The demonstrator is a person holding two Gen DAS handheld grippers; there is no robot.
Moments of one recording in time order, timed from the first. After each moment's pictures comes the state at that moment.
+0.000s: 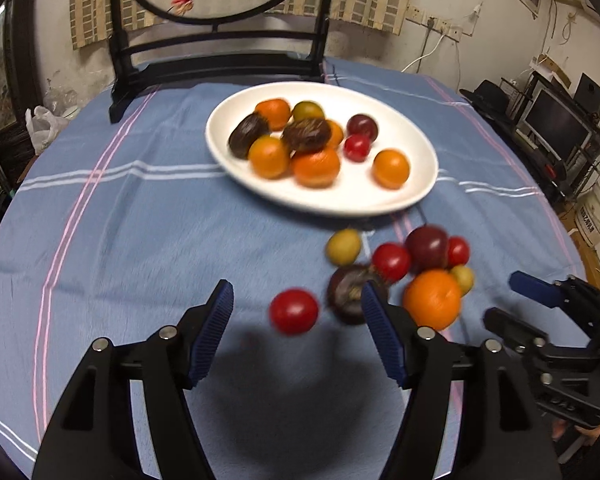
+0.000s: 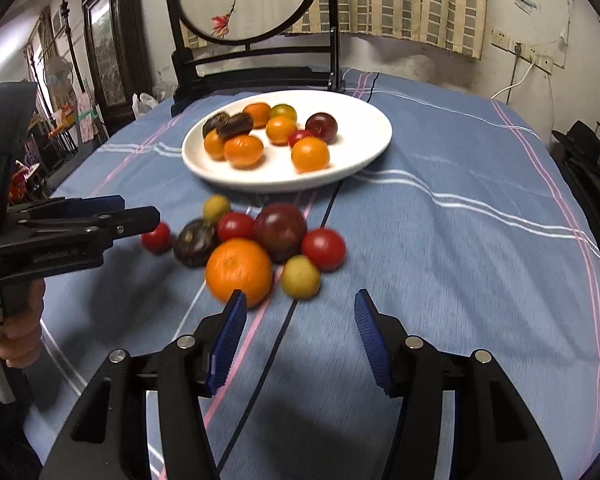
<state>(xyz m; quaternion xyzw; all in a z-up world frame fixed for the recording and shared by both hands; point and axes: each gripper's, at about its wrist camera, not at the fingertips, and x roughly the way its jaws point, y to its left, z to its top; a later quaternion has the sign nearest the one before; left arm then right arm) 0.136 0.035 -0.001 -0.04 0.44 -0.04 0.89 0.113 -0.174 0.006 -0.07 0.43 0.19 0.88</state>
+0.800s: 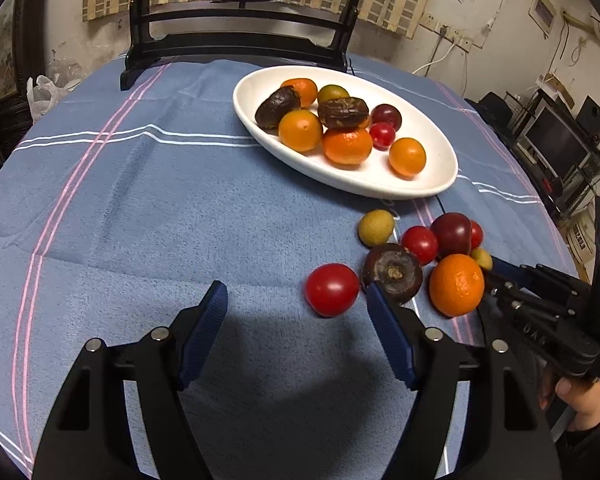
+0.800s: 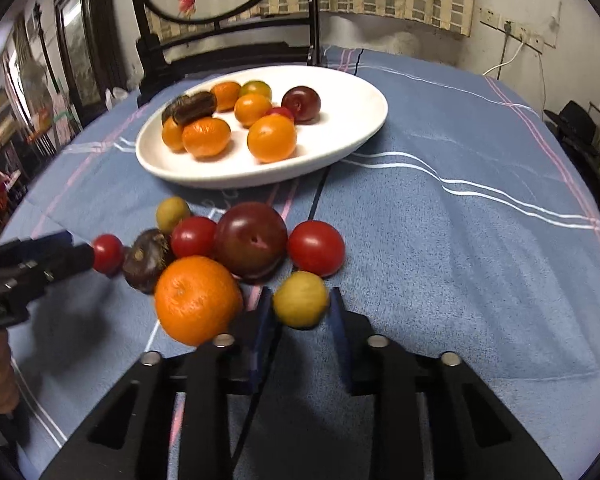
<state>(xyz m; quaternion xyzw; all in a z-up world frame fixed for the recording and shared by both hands) 0.131 0.060 -0.019 -0.08 0.45 -0.04 0.89 0.156 -0.164 -0.021 -0.05 0.45 0.16 0.88</state>
